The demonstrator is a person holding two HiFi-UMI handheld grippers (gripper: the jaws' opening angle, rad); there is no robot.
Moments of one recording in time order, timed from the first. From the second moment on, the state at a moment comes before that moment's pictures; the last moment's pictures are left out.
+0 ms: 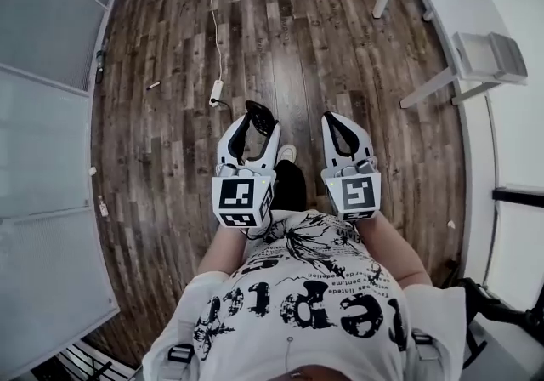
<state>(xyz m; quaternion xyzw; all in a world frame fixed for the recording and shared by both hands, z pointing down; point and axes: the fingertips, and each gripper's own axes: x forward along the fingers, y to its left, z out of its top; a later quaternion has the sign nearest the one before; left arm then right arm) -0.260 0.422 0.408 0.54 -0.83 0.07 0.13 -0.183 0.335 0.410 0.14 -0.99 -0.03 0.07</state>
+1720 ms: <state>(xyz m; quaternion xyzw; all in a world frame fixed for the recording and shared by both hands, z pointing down) -0.240 -0.162 0.403 0.85 -0.51 0.13 0.10 -0.136 -0.174 0.394 0.51 -0.86 0.02 0.06</state>
